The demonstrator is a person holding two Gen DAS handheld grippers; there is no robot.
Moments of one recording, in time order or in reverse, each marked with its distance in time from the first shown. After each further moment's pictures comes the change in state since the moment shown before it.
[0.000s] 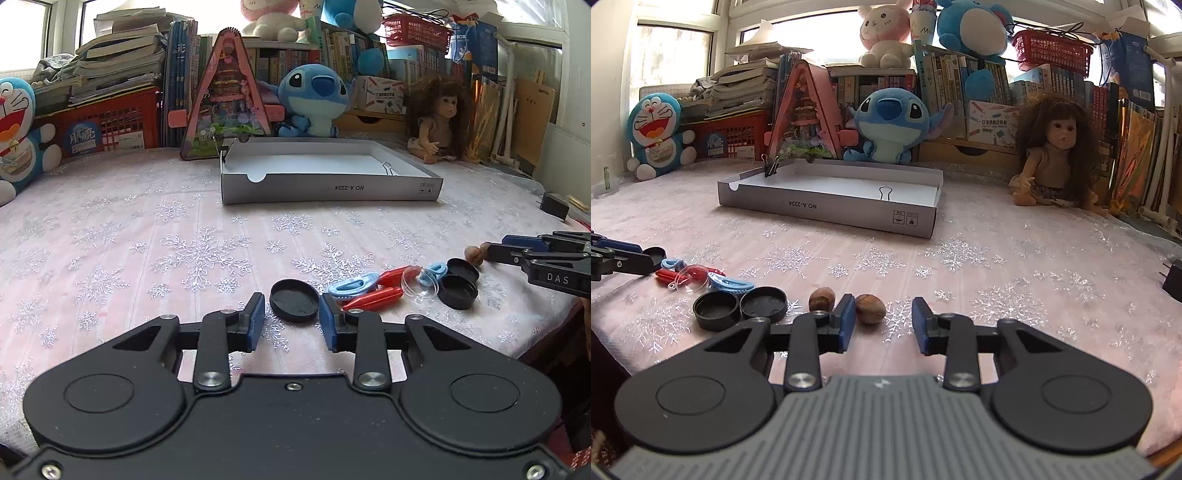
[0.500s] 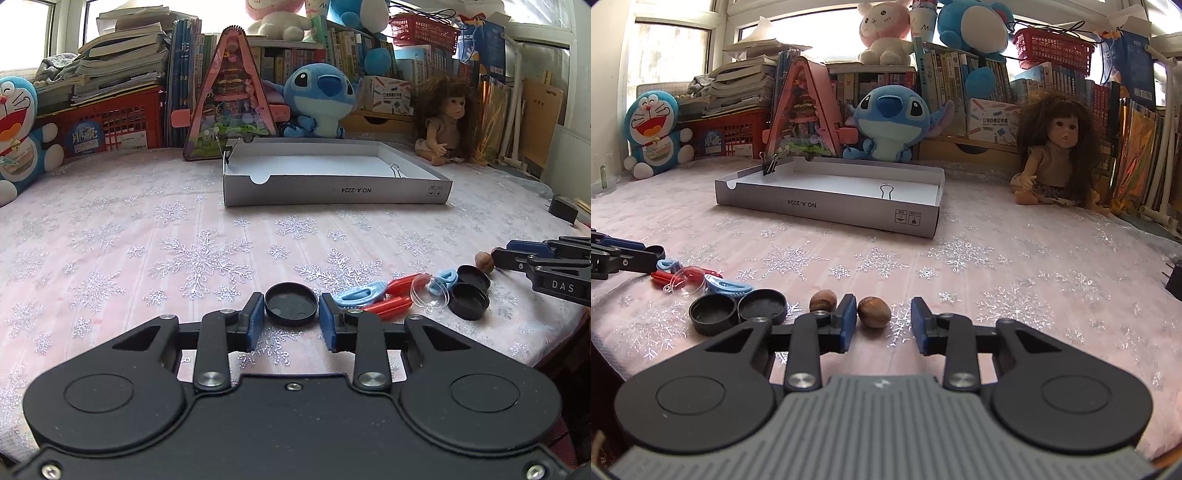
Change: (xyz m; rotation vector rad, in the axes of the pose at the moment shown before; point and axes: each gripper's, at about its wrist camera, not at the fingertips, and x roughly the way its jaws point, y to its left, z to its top) left arm 0.013 -0.002 0.003 -0.005 -0.005 0.020; right arm 0.007 0.004 0.001 0.001 0.004 -0.008
